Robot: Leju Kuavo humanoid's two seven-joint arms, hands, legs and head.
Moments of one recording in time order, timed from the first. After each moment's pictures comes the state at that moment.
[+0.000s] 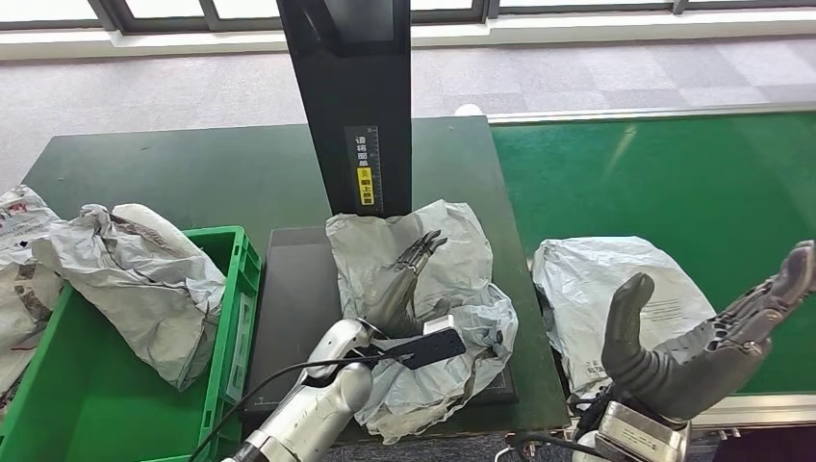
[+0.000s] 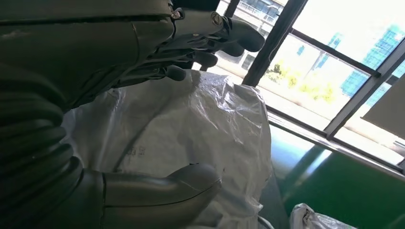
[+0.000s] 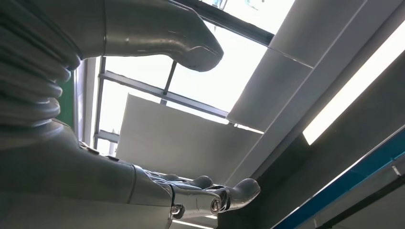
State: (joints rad) left arm -0.40 -0.35 -0.36 -0.82 -0.92 0.34 -0.27; right arm 0.09 0.27 0.11 -1.97 0.75 -0.70 -0.70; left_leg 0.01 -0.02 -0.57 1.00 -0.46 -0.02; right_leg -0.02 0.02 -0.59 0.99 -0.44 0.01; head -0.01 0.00
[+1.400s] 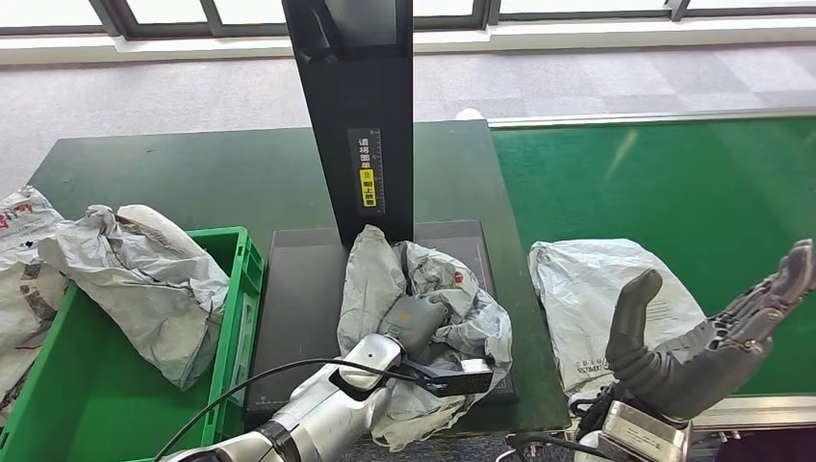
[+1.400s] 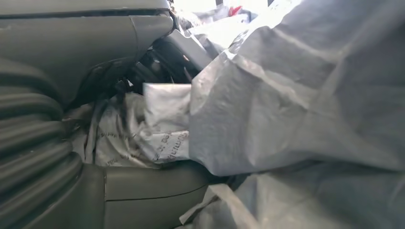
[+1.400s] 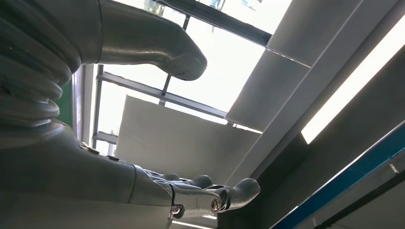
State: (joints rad) left arm -0.54 -0.37 -0.57 -0.45 -1.32 0.33 0.13; right arm 0.09 0.27 0.11 -1.97 0.75 -0.70 -0.70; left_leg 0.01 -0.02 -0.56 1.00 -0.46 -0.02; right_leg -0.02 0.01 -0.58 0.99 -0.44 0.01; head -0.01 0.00
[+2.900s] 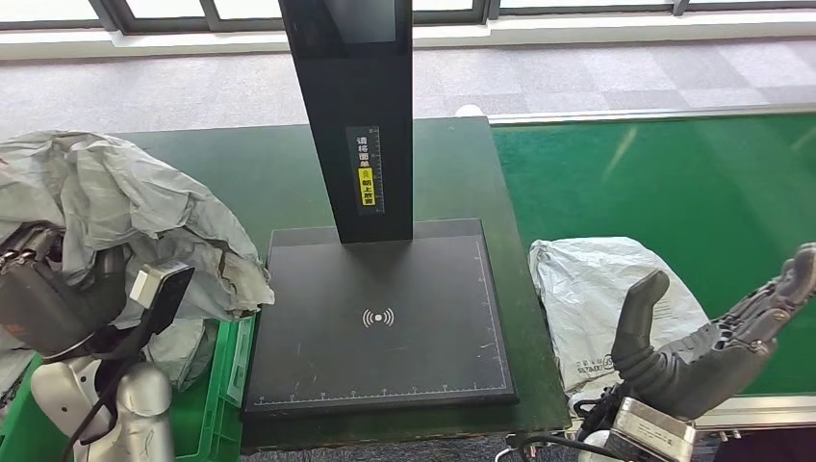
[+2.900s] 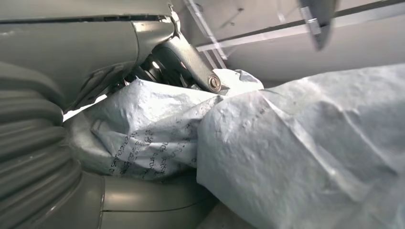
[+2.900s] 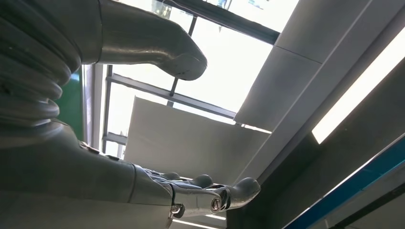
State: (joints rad) left arm -0.10 -0.30 0.37 -1.84 -1.26 0.70 -0.19; right arm 0.09 0.27 0.09 -1.97 0.72 -0.70 -0.70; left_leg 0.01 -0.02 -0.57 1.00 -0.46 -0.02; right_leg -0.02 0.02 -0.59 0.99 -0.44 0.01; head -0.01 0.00
